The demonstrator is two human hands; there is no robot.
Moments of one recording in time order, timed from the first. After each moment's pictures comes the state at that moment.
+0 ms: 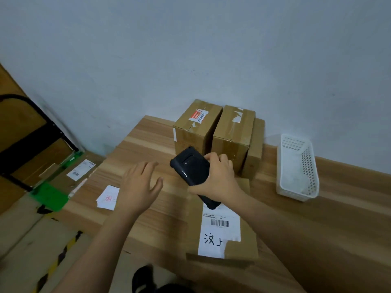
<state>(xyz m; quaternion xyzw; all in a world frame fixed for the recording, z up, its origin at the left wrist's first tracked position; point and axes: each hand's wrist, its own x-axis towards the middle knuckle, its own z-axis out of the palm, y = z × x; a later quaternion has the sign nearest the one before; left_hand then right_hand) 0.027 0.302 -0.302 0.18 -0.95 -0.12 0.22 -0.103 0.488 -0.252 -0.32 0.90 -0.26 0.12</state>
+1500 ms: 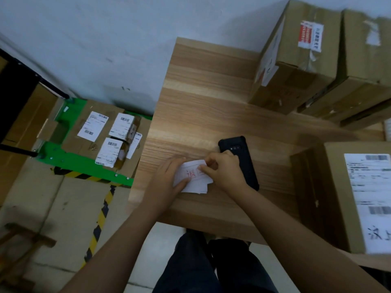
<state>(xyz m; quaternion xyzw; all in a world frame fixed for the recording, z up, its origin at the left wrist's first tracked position) 0.098 0.065 -0.448 0.12 -0.93 -0.36 -0.01 -0.016 0.221 -0.426 -0.22 0.91 -0.28 0.23</state>
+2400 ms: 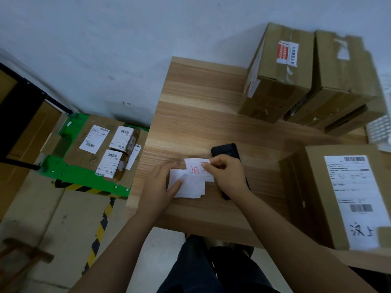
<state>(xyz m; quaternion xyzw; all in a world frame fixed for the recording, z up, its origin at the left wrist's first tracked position) 0.099 0.076 -0.424 0.18 -0.91 -0.36 0.05 -0.012 0.240 -0.399 -0.05 0.85 -0.48 0.21</state>
